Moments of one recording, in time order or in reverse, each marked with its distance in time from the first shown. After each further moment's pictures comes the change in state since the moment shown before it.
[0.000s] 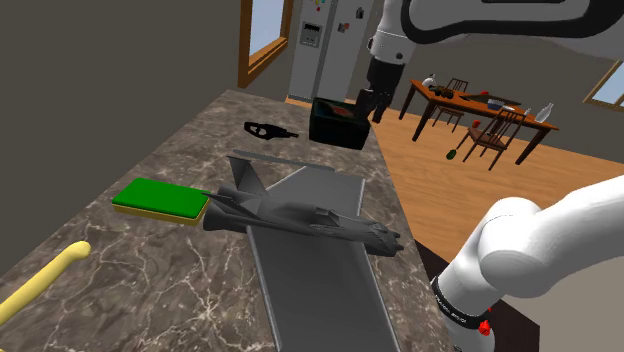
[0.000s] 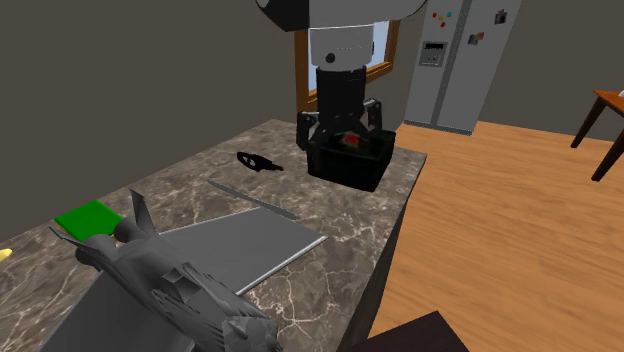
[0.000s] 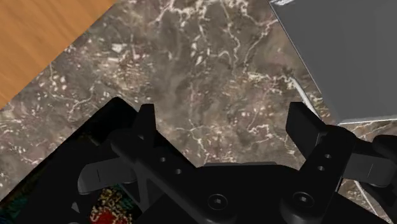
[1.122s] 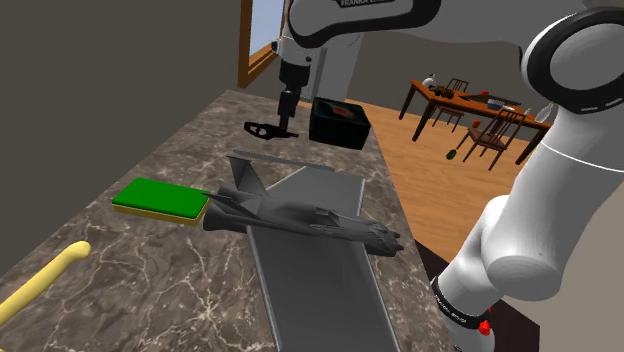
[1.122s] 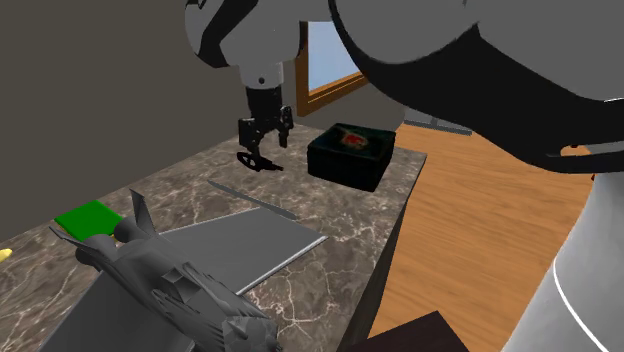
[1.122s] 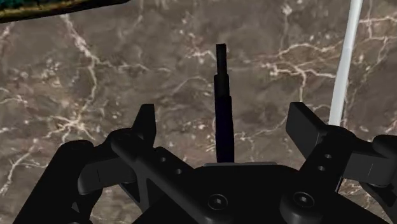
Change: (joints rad) arm 0.118 0.618 0.013 0.486 0.086 0.140 -0.432
